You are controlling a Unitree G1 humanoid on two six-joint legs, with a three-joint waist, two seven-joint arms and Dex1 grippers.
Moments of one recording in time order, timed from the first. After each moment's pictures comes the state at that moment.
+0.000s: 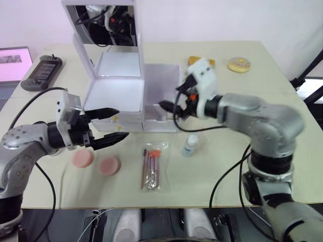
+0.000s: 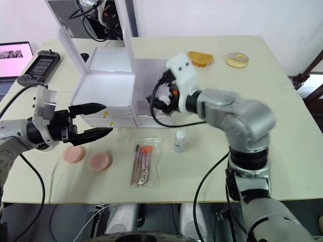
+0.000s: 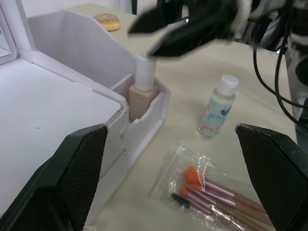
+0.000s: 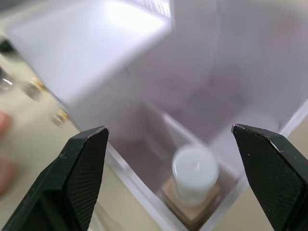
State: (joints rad) left arm -0.21 0.85 0.29 -0.40 -0.82 0.66 -1.02; right arm -0.87 -0.37 -0.14 -0.50 0.72 1.42 0.35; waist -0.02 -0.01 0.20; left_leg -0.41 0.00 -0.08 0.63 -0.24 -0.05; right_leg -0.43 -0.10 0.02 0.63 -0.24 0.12
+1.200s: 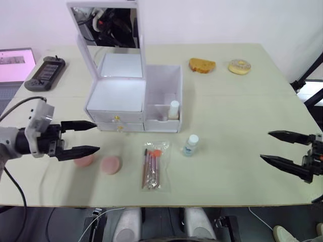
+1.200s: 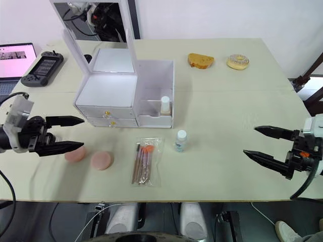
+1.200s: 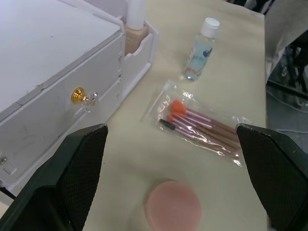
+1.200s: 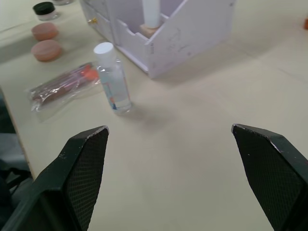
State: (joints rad) left arm -0.11 1.03 0.36 -0.14 -0.73 0.53 -1.38; right arm 0.21 -0.93 -0.71 -0.36 0.71 0.59 1.27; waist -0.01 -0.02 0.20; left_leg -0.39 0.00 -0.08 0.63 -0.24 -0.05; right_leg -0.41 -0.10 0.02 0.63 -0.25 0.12
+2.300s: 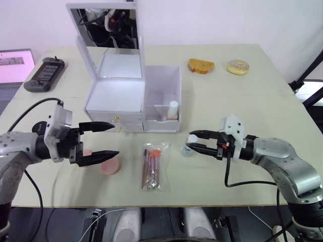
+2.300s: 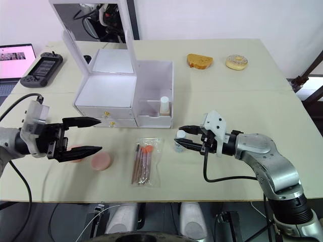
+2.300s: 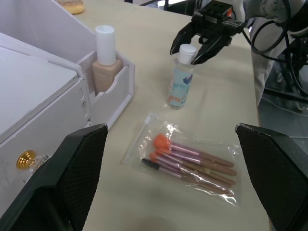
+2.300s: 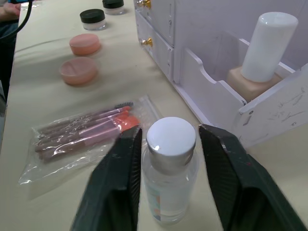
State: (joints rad) left arm -0.08 0.91 0.33 -0.37 -0.77 0.54 -1.24; right arm -0.18 -0.72 -0.01 -0.47 0.53 0.55 0.91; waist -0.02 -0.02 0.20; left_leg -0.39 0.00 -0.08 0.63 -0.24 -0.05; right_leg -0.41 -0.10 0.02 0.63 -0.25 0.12
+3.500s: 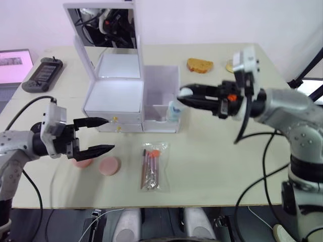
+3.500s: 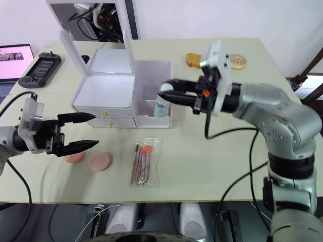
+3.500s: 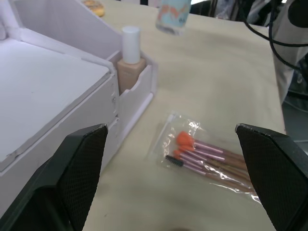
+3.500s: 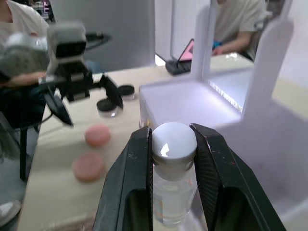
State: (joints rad) left arm -0.08 0.89 0.34 -0.28 -0.72 0.45 -1.23; right arm -0.80 -0.68 -0.05 -0.43 0.85 0.94 0.71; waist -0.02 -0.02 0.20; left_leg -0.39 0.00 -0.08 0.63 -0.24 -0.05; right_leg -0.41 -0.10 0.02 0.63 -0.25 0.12
